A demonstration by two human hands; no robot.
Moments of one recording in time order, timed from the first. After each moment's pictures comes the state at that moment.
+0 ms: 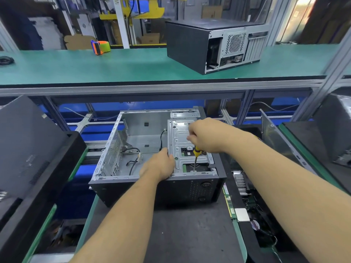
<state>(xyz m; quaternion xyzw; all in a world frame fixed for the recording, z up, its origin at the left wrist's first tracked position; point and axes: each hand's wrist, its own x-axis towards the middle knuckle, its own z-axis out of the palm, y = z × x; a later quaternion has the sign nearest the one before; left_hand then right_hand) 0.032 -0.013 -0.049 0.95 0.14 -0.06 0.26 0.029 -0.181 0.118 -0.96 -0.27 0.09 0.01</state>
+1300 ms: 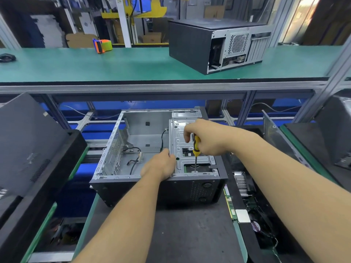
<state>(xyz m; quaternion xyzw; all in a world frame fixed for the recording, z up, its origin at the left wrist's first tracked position) 0.029 -0.014 -0.044 0.95 0.15 -0.08 0.26 0.032 -0.184 0.119 -0.94 -0.31 0.16 0.06</state>
